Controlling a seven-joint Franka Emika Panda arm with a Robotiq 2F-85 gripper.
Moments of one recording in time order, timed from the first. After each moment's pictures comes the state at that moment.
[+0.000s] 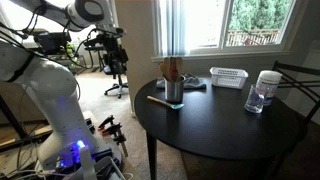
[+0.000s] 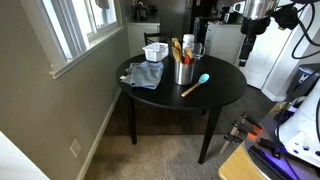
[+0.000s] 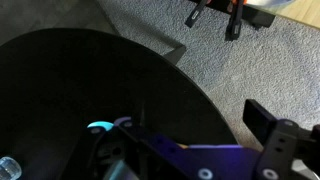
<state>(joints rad) 0.15 -0.85 0.25 -2.79 -0.07 1.90 0.02</state>
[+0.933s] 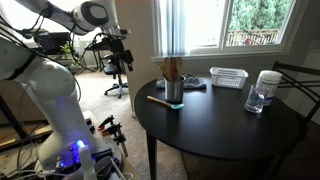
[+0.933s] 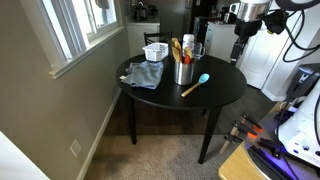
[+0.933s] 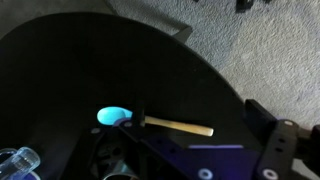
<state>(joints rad) 0.11 -0.78 0.25 -2.79 -0.10 2.05 0.09</state>
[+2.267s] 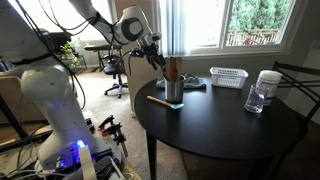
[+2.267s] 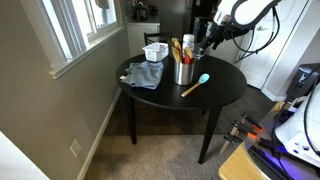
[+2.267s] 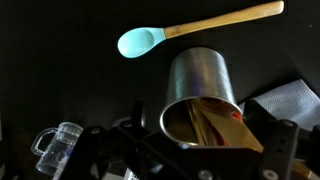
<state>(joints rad) -0.17 -0.31 0.20 -2.61 -0.24 2.67 0.32</state>
